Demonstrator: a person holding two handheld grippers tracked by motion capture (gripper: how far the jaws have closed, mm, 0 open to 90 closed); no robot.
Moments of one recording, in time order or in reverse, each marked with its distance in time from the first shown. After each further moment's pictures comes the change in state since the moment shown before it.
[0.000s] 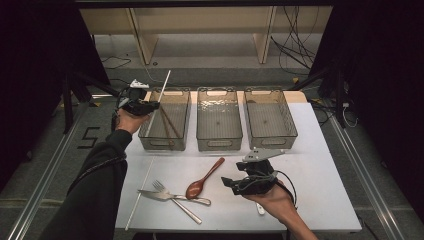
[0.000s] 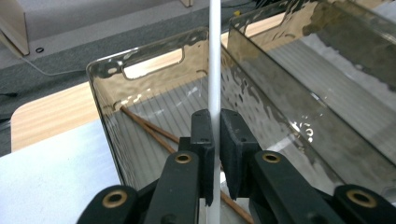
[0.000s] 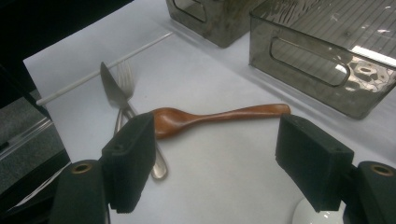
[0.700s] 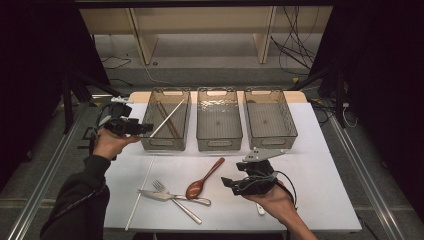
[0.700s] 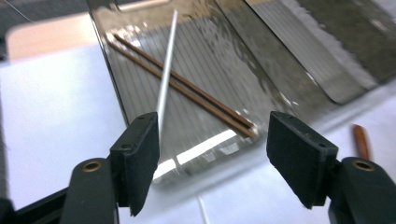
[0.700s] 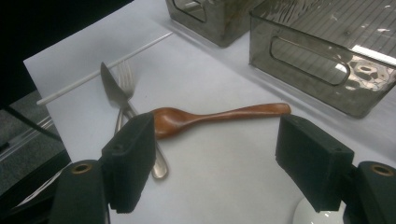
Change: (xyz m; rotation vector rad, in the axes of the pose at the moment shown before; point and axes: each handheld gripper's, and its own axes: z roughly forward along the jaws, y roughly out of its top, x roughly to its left) left arm -0.026 -0.047 -0.079 0.140 -0.041 -0.092; right arm 0.000 -0.001 0.000 0.000 -0.002 0.006
